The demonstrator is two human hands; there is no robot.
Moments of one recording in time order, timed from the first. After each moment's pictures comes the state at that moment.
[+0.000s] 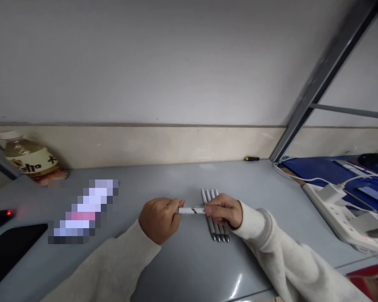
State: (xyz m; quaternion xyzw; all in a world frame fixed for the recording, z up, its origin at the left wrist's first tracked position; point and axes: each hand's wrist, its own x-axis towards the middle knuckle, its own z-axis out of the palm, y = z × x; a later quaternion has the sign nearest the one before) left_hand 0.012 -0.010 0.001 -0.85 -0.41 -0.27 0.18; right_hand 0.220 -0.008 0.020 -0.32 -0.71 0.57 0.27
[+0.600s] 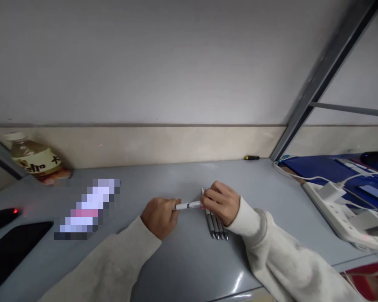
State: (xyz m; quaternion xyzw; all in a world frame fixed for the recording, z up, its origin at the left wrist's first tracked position) left_hand 0.011 -0.005 0.001 -0.86 -0.49 -0.14 0.04; right_hand 0.219 -0.004 0.020 -0.24 -0.90 -0.18 0.32
